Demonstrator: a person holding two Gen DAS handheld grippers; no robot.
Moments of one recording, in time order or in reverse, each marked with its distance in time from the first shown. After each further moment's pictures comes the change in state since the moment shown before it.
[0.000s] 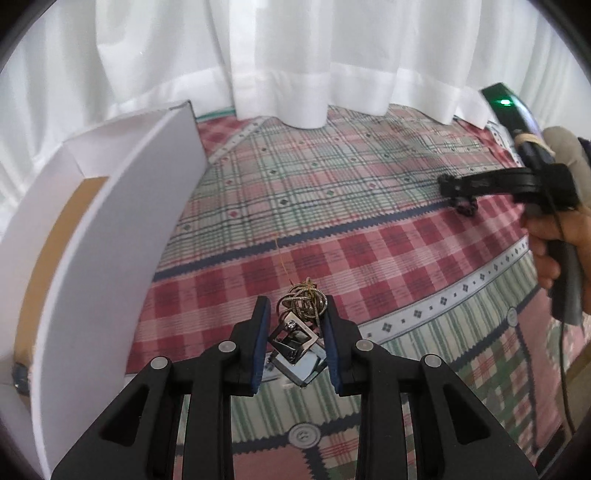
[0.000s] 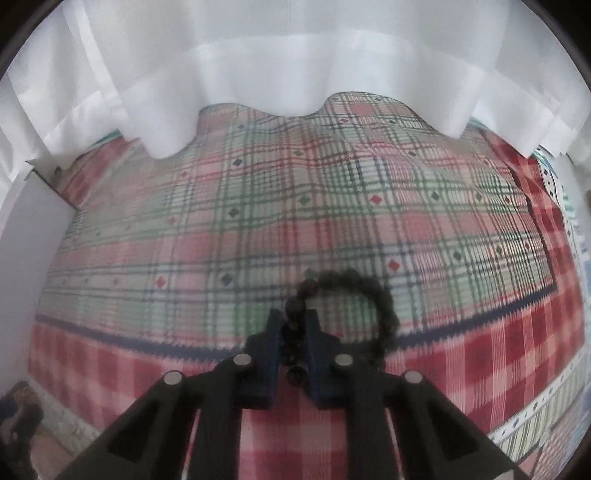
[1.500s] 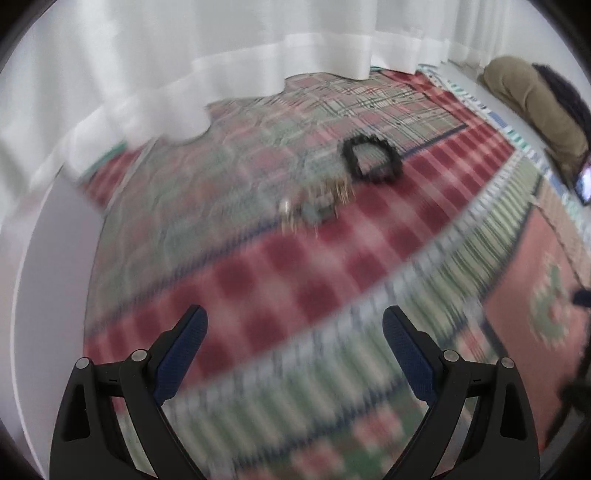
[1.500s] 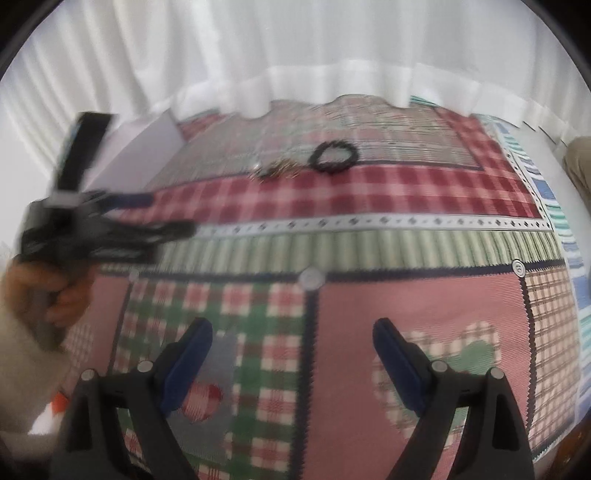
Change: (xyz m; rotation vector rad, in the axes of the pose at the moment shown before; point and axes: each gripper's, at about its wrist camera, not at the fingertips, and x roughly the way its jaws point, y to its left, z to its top) left arm 0.043 -0.106 0.037 0.271 0.076 -0.080; right arm -0.149 -0.039 -0.195 -0.038 -0.085 0.134
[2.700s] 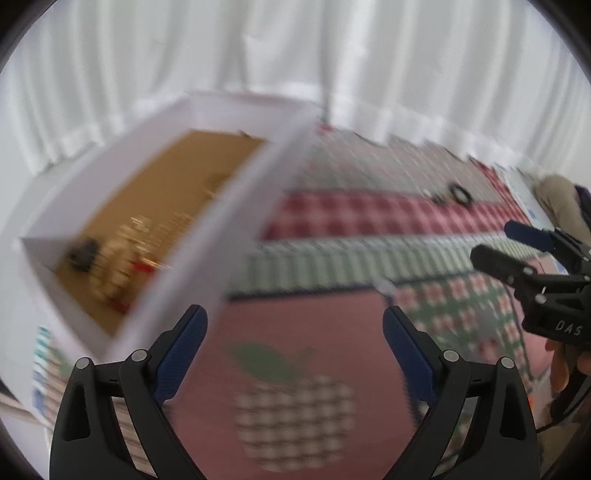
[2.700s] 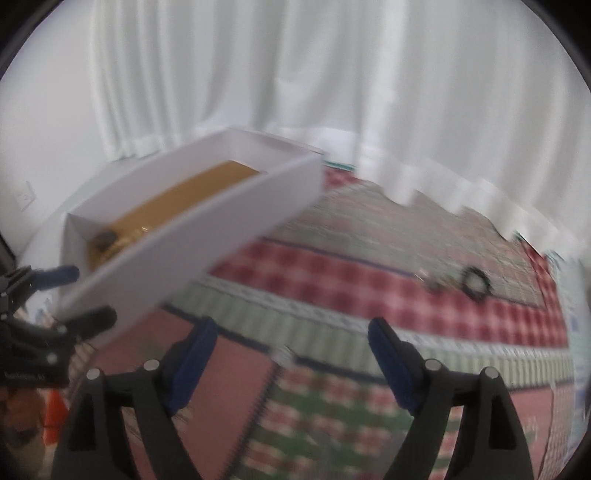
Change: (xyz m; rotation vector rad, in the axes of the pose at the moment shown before) left arm -0.168 0.132 -0.229 -0.466 -0.150 0.081; right arm 0.005 0.226 0.013 -0.306 -0.186 -0.023
